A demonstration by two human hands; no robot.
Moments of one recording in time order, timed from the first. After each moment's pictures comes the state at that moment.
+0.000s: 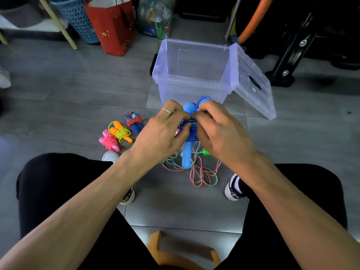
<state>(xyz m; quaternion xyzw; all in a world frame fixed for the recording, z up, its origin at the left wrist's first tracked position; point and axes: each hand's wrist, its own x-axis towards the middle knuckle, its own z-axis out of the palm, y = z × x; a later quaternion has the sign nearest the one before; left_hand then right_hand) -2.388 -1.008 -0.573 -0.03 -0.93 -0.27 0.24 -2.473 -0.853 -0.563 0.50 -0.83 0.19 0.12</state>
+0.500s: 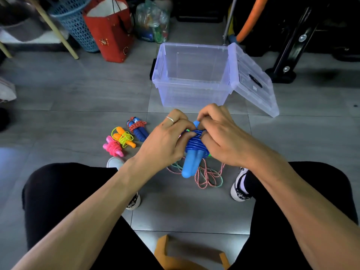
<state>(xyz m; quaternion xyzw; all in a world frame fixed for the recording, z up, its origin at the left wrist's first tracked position) -2.391 -1.009 -0.583 -0.07 -0.93 -0.30 0.21 -2.478 -0.845 -0.554 0.50 -0.83 0.22 -0.06</state>
